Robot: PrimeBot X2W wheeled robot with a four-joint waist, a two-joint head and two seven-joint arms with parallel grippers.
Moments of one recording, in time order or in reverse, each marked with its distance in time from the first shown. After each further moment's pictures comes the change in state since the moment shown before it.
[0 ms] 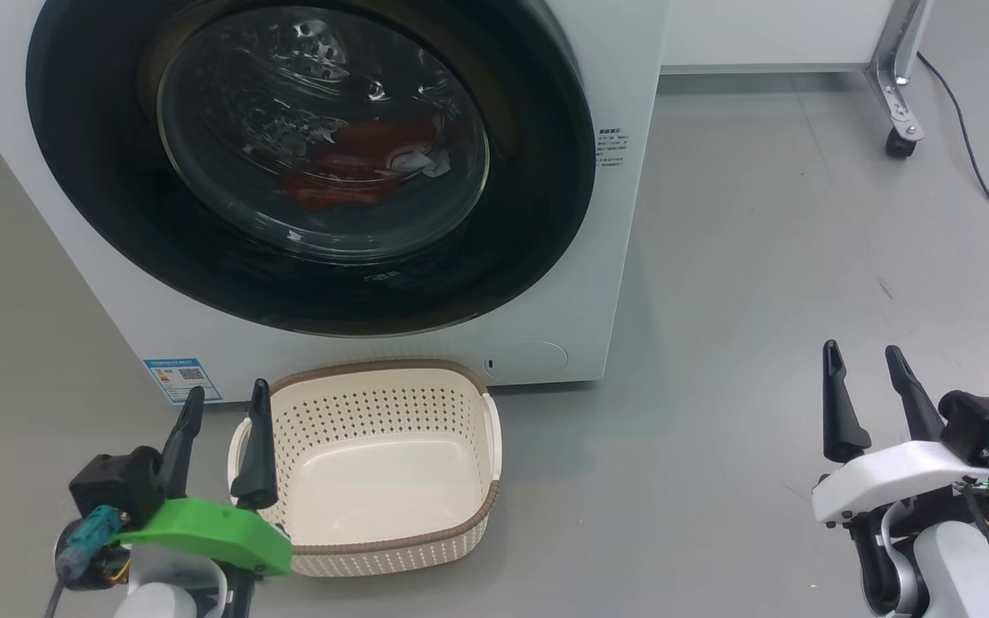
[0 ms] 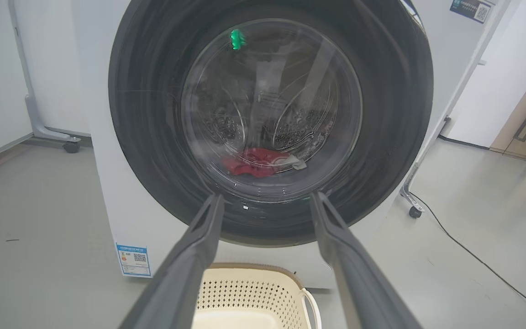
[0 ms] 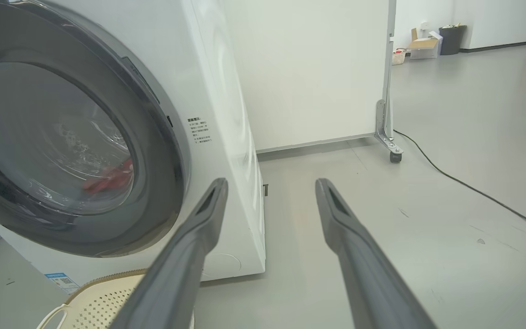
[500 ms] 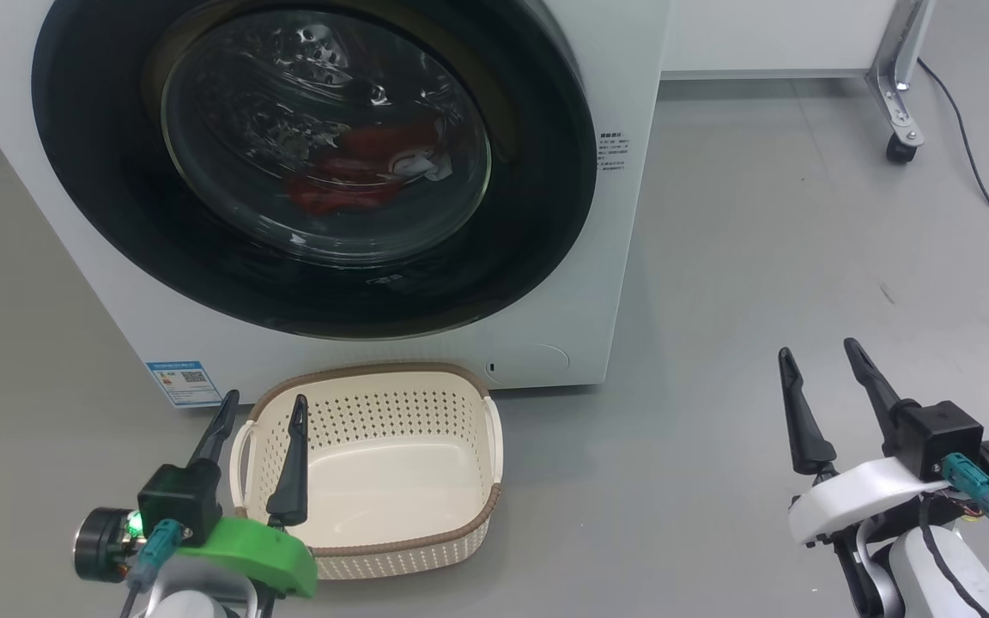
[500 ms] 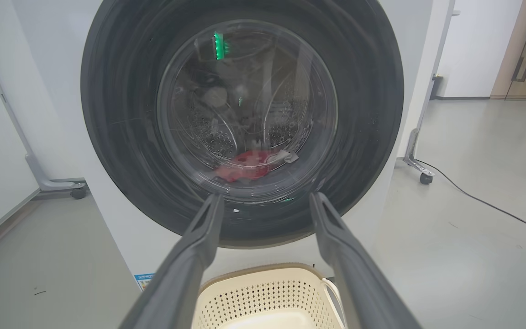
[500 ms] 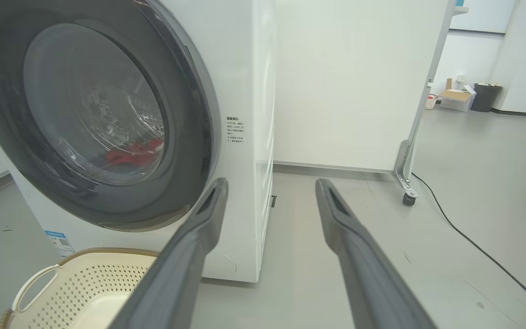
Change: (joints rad) left arm 0.000 -0.006 -0.050 0.033 0.223 0.013 -0.053; right arm 0.001 0.004 0.033 0.001 -0.208 -0.024 -0.053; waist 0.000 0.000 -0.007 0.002
